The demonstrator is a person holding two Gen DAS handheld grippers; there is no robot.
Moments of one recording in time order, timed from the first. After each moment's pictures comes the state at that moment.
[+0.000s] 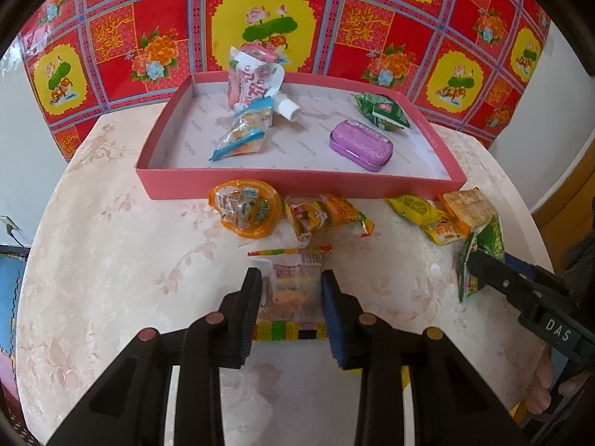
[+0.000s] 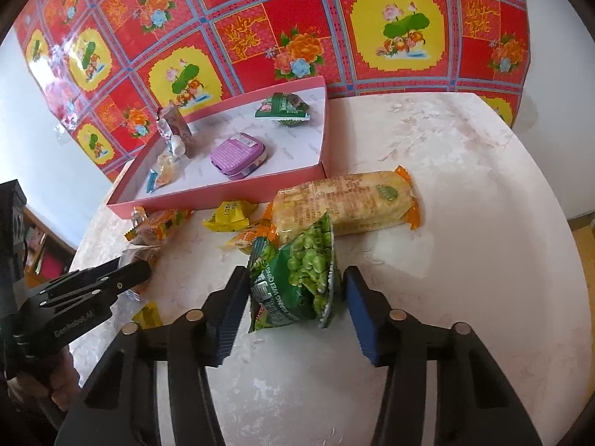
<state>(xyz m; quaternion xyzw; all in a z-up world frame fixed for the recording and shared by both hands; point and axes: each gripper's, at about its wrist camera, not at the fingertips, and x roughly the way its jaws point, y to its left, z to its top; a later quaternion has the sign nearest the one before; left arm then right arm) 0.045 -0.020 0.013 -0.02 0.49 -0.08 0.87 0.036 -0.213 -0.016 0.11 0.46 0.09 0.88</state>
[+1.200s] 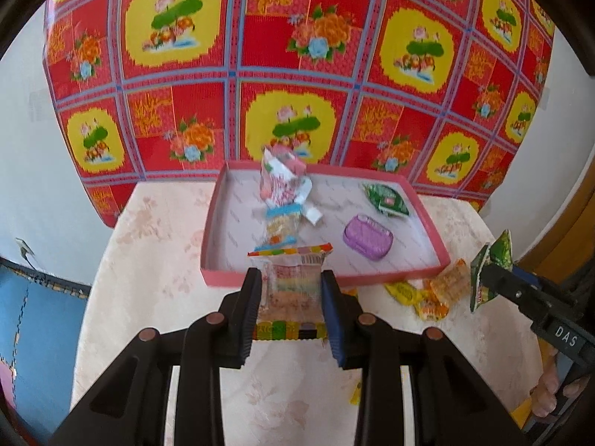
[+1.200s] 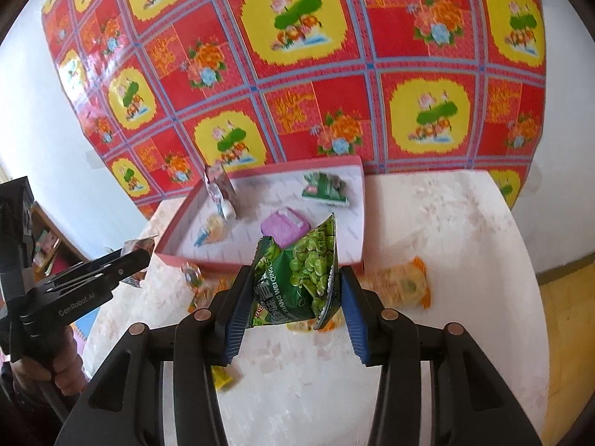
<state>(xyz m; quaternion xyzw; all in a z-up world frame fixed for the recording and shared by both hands) 0.056 0.008 0.092 -0.03 0.42 -0.06 0.91 0.050 -0.198 0.064 0.08 0.39 0.12 0.91</state>
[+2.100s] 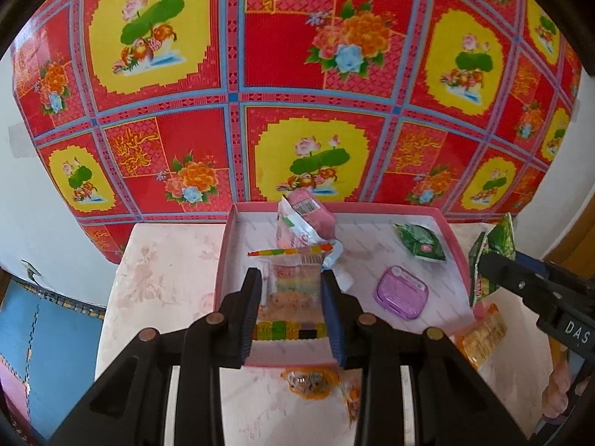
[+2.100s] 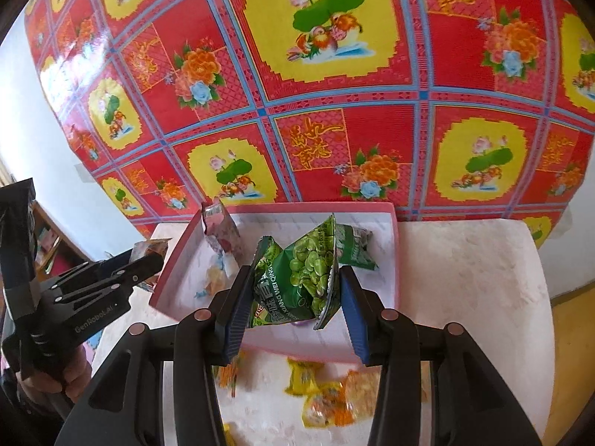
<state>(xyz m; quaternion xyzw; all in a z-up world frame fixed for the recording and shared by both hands) 0.138 0.016 0.093 -0.02 0.43 -0.04 0.90 0.138 -0.167 0.067 0.08 0.41 0.13 0.90</state>
